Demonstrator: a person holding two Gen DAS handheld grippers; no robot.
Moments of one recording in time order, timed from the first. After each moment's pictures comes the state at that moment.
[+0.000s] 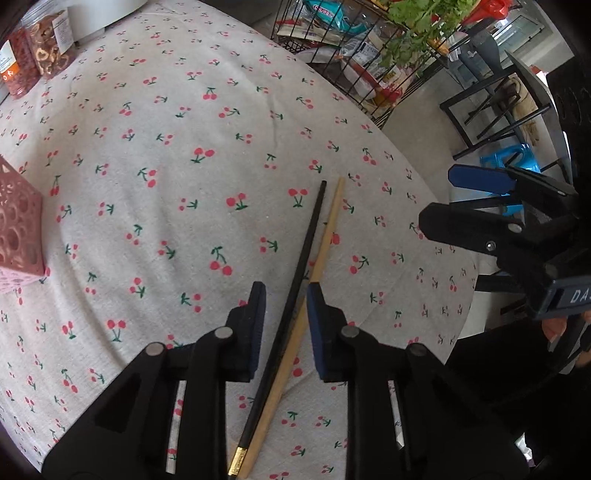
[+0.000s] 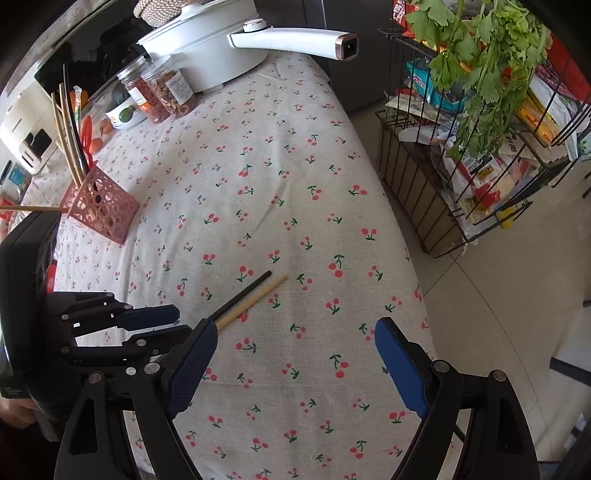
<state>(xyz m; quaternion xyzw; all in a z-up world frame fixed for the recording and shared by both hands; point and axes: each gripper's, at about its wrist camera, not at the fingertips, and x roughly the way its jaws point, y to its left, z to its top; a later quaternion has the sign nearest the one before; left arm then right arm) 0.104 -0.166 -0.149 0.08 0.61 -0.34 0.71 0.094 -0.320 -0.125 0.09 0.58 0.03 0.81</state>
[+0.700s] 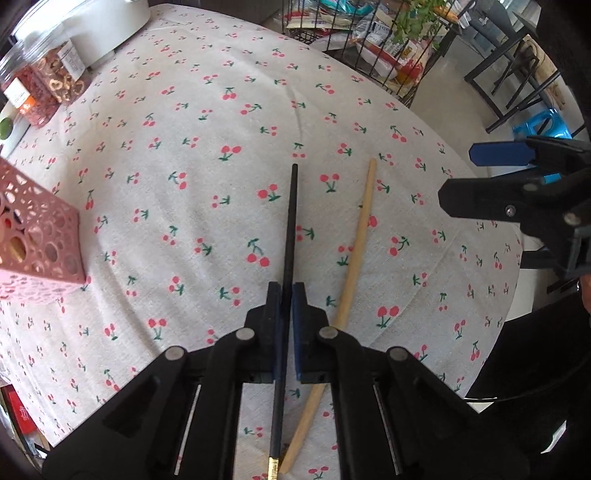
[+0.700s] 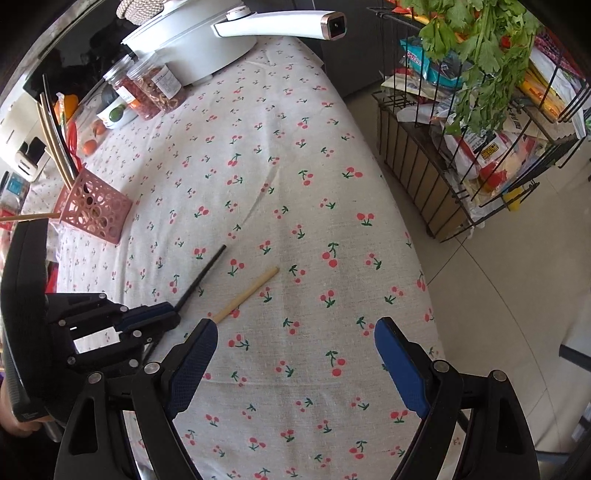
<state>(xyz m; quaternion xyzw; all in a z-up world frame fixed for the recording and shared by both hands) 0.096 -0.150 -0.144 0.16 0.59 -0.29 0.74 0.100 -0.326 -0.141 0.12 0.61 0.04 0.79</state>
